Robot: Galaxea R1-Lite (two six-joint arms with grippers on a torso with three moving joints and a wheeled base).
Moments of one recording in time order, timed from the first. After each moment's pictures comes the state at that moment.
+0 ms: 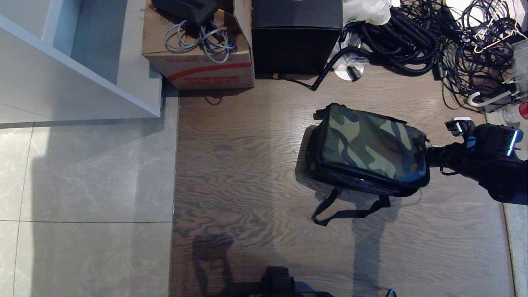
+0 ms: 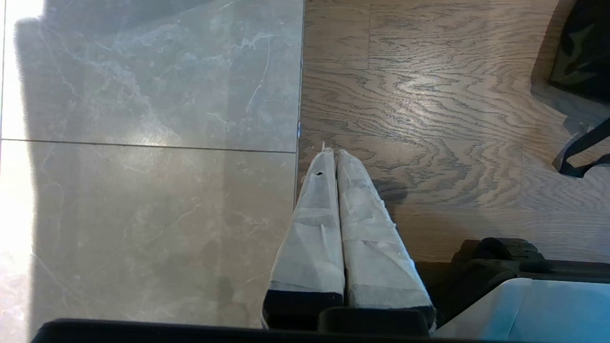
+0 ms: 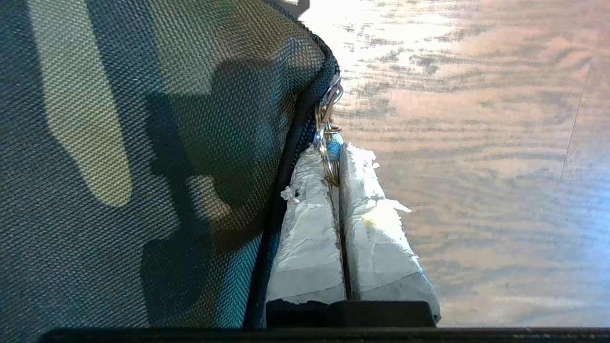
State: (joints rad) left arm 0.00 0.00 0.00 0.00 0.01 -0.01; right arm -0.27 2.12 -1.02 -0.88 0.18 -0.14
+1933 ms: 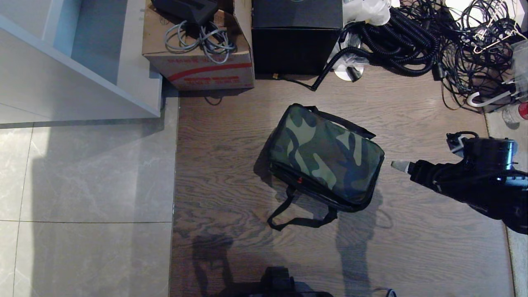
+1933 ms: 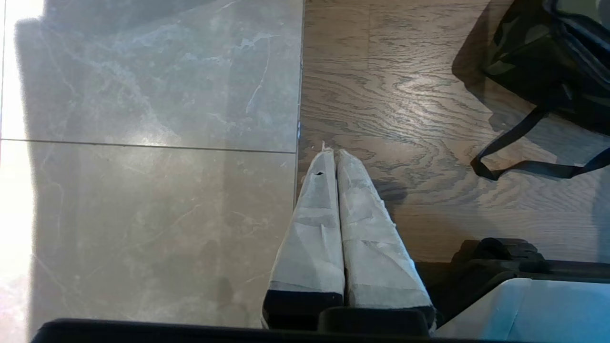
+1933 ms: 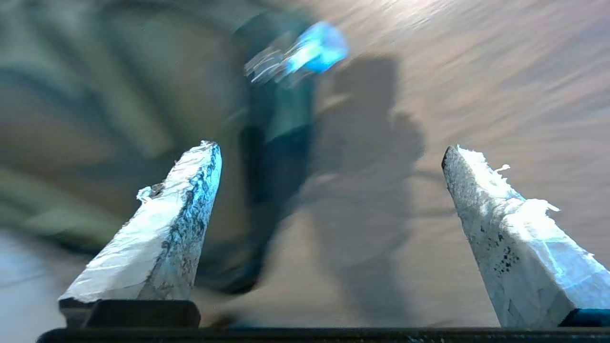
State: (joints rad) left arm 0.00 0.00 0.00 0.00 0.01 -0.01; right arm -0.03 1.84 -0.67 -0.79 0.13 0.39
